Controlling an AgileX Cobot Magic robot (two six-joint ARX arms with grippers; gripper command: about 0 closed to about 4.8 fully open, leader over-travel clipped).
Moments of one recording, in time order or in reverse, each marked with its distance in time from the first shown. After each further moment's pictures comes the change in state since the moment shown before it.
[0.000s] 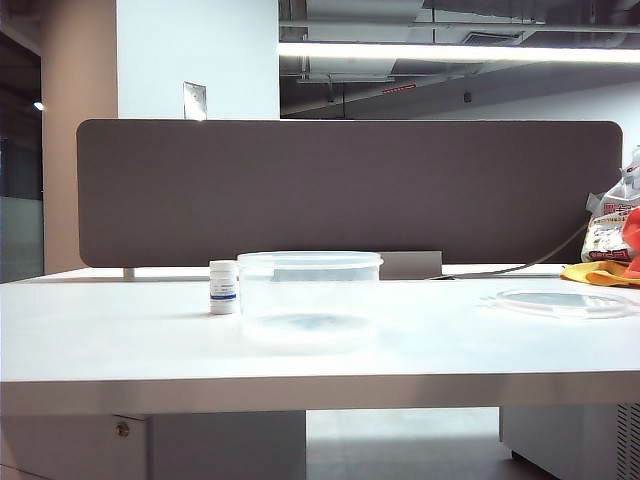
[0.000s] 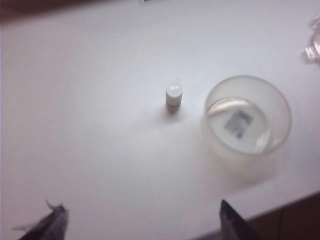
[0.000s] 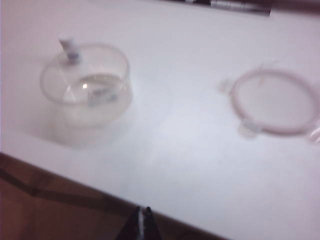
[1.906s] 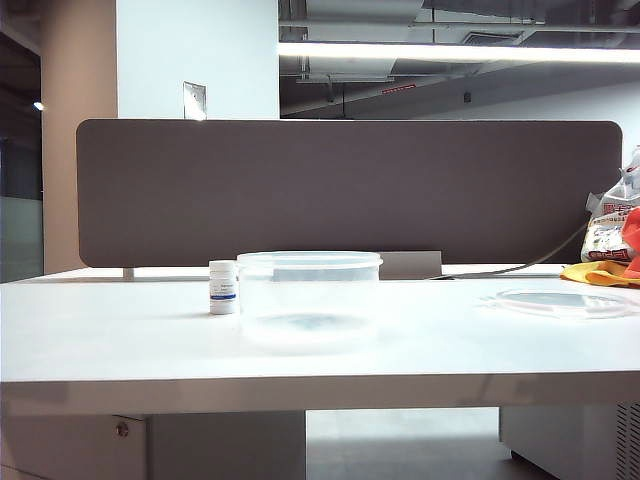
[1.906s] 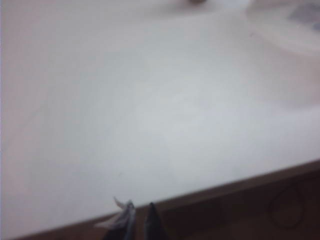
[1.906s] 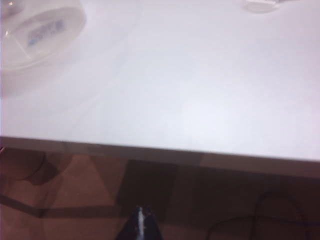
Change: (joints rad) left arm -0.001 -0.657 -1.618 1.164 -0.072 0.015; right arm 0.000 -0.174 -0.788 0.653 0.046 0.234
